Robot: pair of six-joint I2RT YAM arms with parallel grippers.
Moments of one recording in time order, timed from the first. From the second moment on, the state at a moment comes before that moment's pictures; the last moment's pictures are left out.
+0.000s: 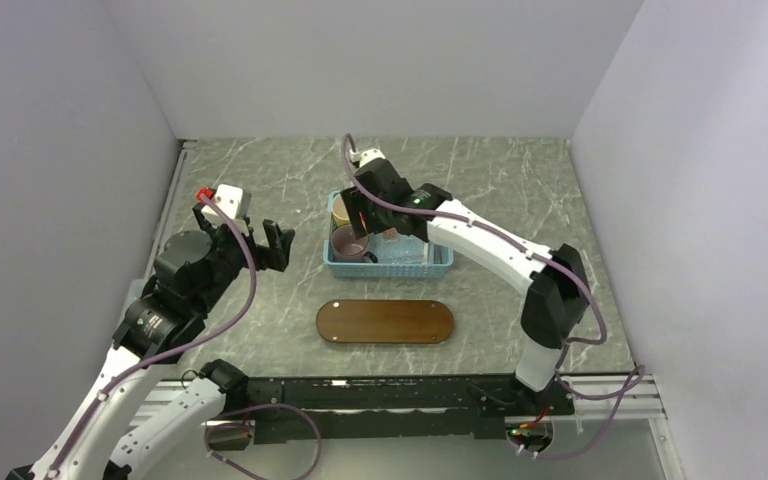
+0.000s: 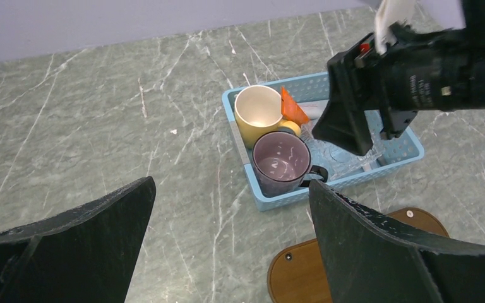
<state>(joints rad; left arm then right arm) -0.53 0.64 0.96 -0.49 -0.18 -0.14 0.83 1.74 1.59 -0.60 0.23 0.29</state>
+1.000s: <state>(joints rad) -0.53 0.61 0.96 -0.50 -0.18 -0.15 0.81 2.00 1.68 -0.65 0.20 0.41</state>
